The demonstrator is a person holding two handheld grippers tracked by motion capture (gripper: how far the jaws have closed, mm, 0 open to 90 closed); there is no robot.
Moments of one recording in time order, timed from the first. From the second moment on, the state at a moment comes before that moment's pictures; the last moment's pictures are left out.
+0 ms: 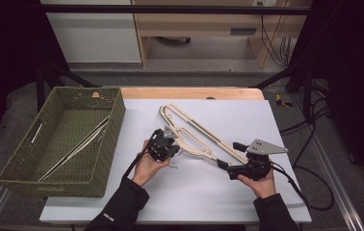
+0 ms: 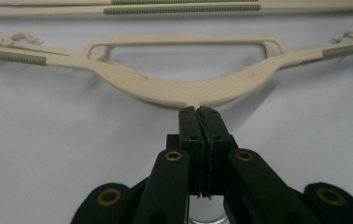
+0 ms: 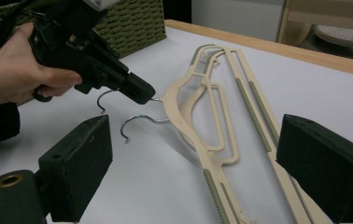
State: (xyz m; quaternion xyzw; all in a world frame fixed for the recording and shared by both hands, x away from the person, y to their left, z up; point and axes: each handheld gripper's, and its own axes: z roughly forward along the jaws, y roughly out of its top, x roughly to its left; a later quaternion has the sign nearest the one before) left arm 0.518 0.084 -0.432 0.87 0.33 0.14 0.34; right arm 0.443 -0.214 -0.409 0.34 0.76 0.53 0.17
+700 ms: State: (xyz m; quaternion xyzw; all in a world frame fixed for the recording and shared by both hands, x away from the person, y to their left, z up) left arm 0.497 0.077 -0.399 0.88 0.31 0.16 0.33; right arm 0.473 -0.160 -0.419 0.32 0.78 0.51 0.15
